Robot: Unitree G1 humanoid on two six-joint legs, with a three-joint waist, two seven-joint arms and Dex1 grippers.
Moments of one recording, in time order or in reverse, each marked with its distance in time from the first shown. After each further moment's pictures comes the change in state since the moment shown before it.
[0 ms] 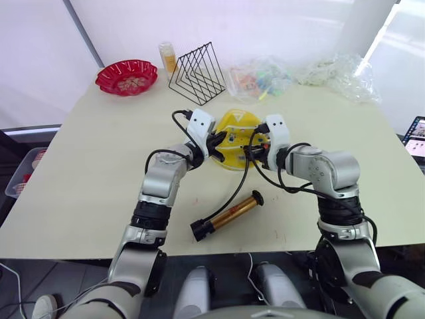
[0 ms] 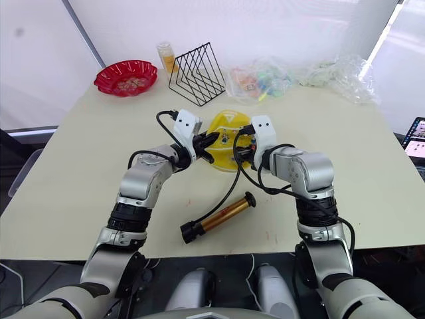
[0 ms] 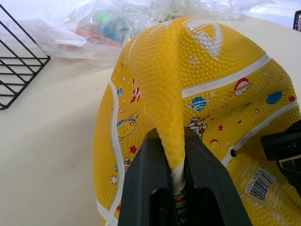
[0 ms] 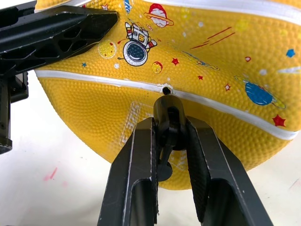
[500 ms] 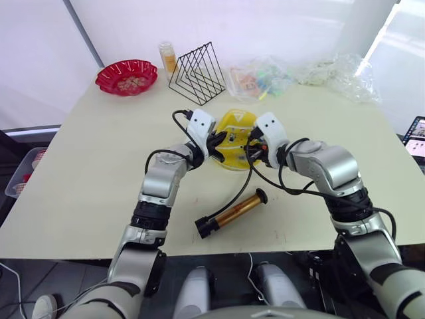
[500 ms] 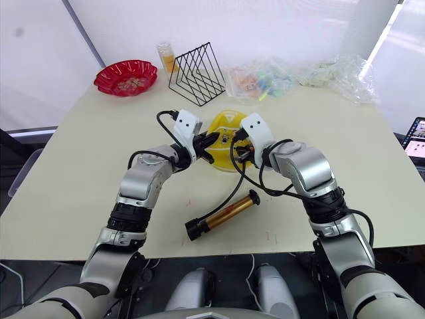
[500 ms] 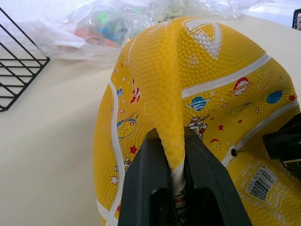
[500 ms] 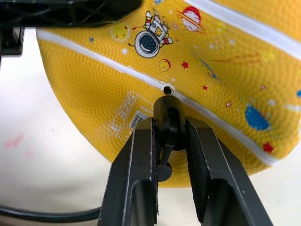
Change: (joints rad) left arm 0.001 0.003 -0.005 0.001 0.000 -0.012 -0.007; right arm -0.067 -0.187 0.256 0.018 -0.050 -0.099 0.134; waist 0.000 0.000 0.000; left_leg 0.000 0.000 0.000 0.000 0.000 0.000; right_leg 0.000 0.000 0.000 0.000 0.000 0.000
